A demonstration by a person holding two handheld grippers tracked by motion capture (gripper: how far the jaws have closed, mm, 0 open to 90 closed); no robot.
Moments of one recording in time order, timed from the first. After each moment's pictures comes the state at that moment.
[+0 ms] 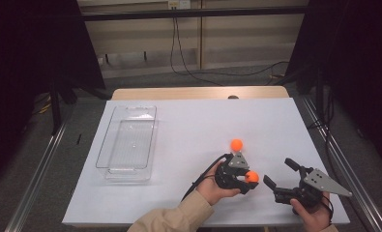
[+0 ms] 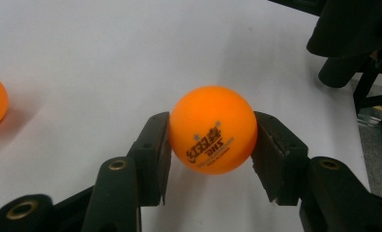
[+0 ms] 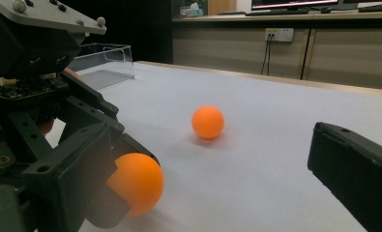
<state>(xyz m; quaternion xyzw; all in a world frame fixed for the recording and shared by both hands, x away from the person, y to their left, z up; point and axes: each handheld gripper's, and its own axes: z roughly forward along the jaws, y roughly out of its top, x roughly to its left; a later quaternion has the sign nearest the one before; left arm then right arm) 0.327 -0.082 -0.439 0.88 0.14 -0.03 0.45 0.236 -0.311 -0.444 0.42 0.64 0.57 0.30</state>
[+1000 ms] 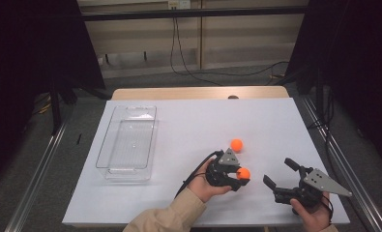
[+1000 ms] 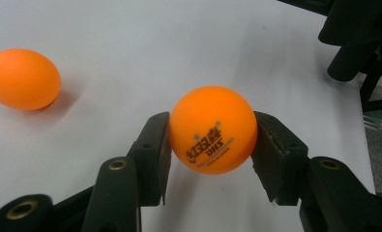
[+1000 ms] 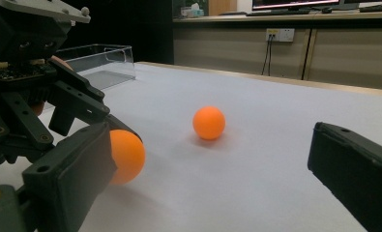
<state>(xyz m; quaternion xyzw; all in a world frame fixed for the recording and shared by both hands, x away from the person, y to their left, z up) 0.333 -0.059 -0.431 0.88 0.16 -0.02 0.45 0.236 -0.311 -0.443 0.41 0.65 0.57 0.30</state>
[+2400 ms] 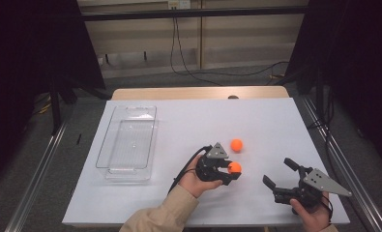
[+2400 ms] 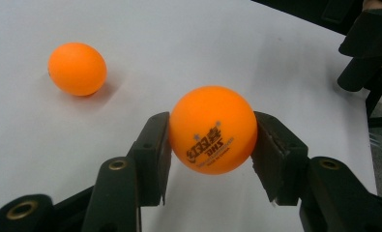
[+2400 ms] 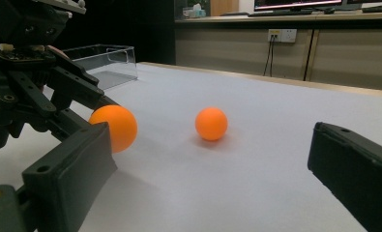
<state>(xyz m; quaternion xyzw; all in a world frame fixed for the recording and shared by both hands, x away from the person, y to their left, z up) 0.344 -0.035 -0.424 0.87 0.19 -0.01 0.46 0.236 -0.310 -0.443 0.41 0.65 0.57 0.30</state>
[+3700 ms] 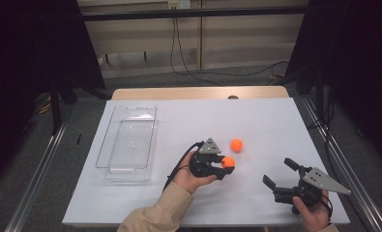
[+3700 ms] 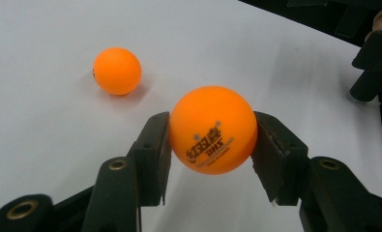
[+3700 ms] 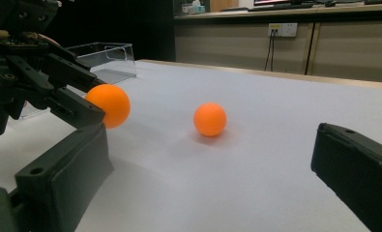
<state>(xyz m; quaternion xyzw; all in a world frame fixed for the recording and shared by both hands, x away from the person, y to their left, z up) 0.354 -0.018 -0.417 0.86 0.21 0.00 0.47 0.239 -0.312 -0.446 0.42 0.65 0.57 0.29</state>
